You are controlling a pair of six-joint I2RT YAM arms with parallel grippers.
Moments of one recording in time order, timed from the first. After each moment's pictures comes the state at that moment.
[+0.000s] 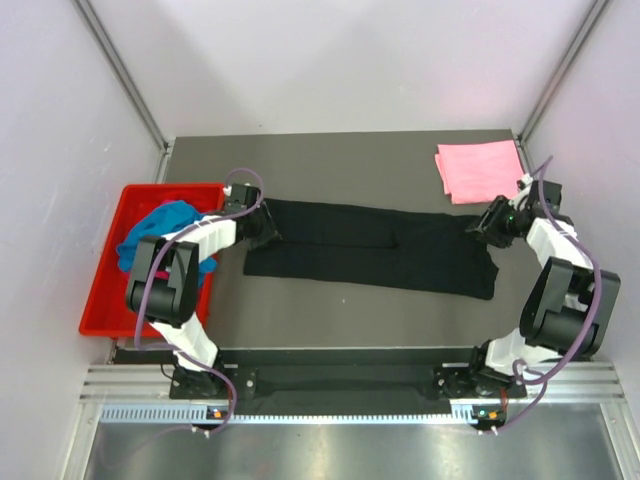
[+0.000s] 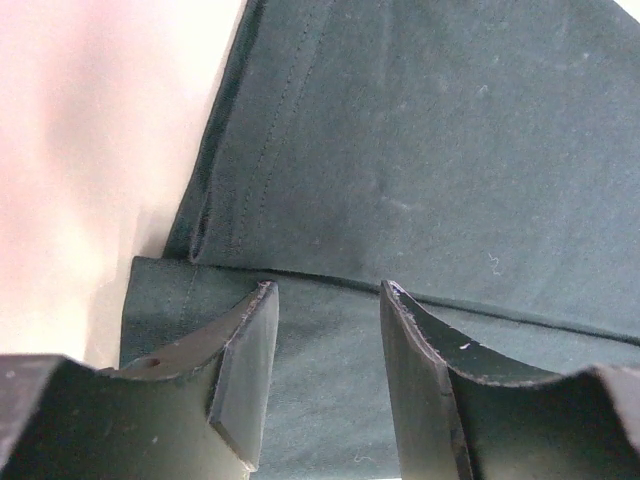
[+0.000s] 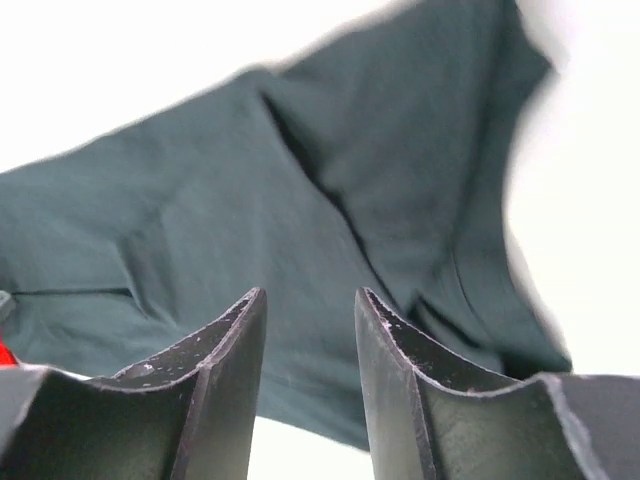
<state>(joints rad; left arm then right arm) -0.21 1.72 1.00 -0.23 0.06 -0.63 -0.33 1.50 0.96 -0.44 -0.43 0.32</state>
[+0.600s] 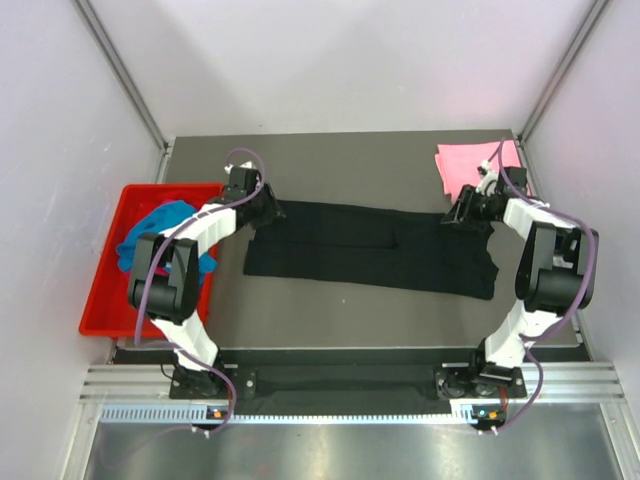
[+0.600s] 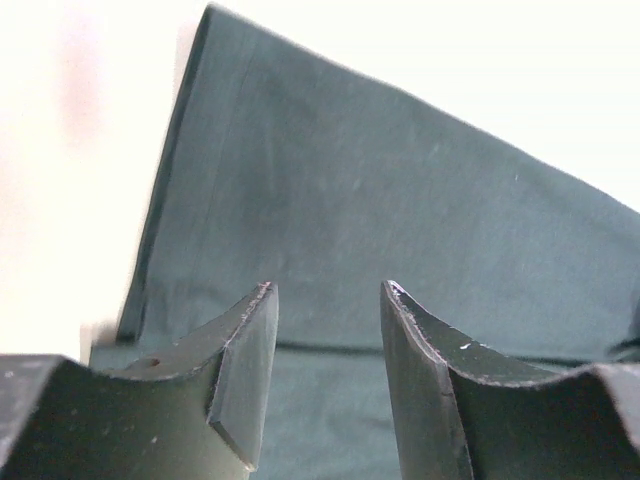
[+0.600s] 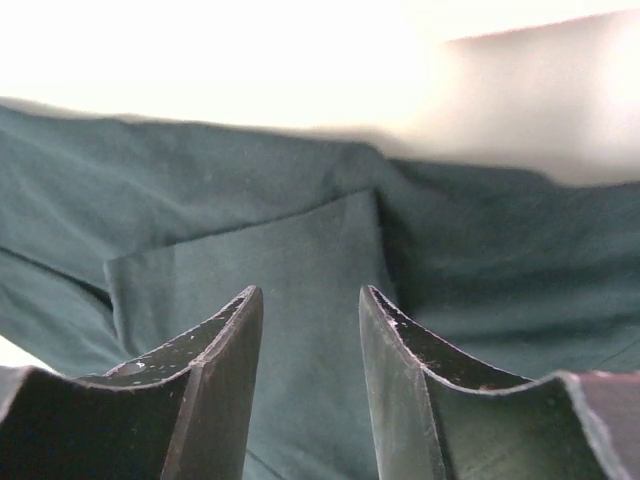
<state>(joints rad) -0.21 1.74 1.12 -0.19 0.08 -0.59 -0.18 1.77 1.11 -0.32 -0.51 0.16</state>
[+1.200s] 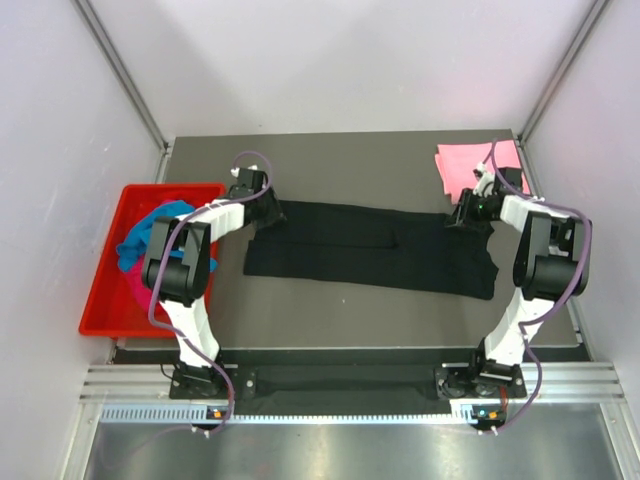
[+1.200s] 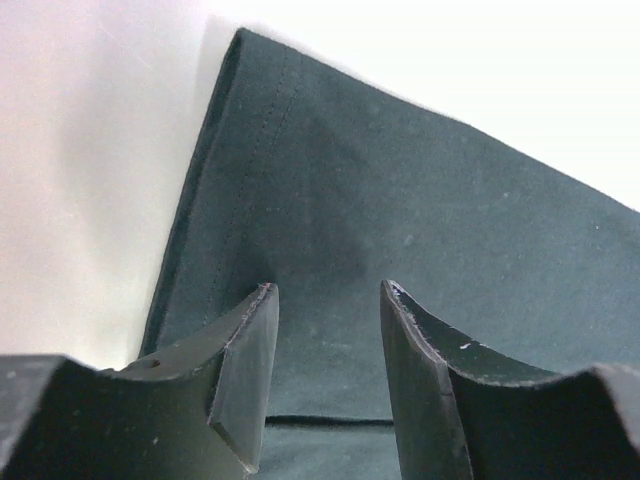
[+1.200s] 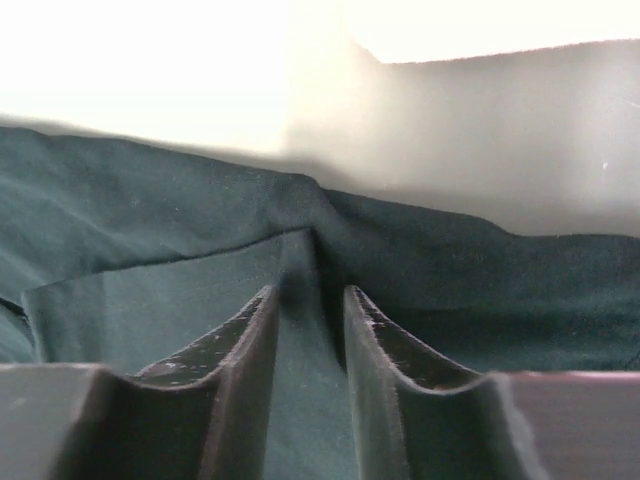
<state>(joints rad) -0.21 1.90 1.19 -0.17 0.04 -0.57 -0.18 1.87 1.16 -0.32 -0.46 0.08</state>
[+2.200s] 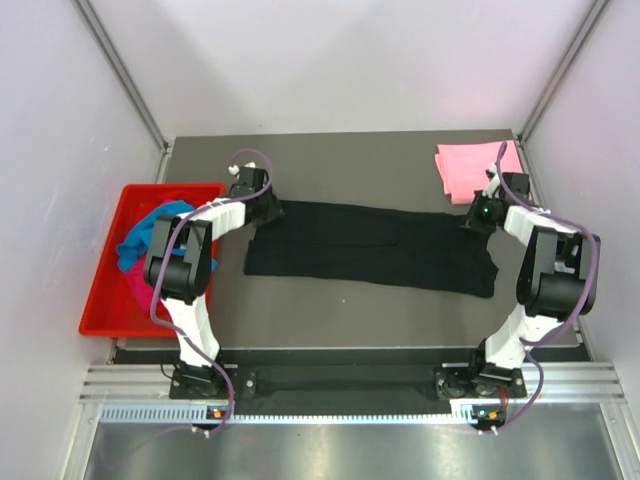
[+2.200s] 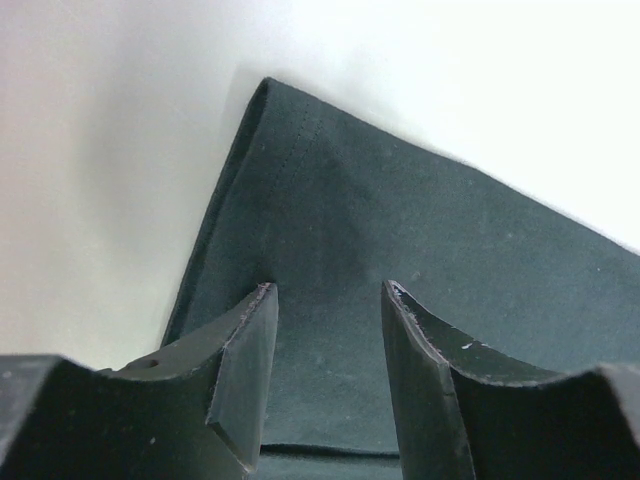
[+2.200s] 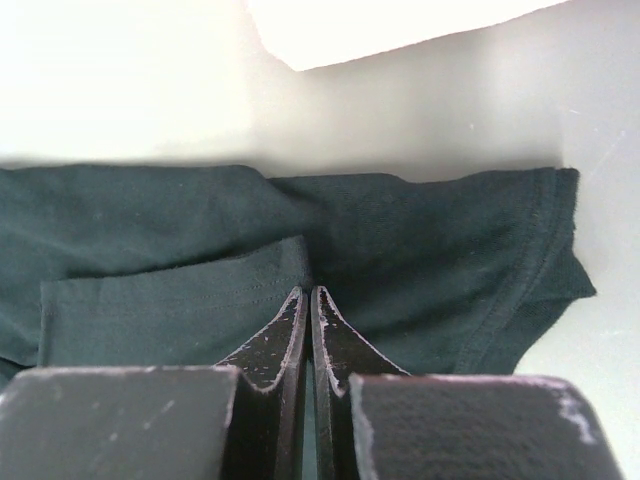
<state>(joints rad) -0.21 1.92 1.21 -0.13 -0.02 -0.60 -0.20 1.73 1.03 -0.20 -0.31 0.13</state>
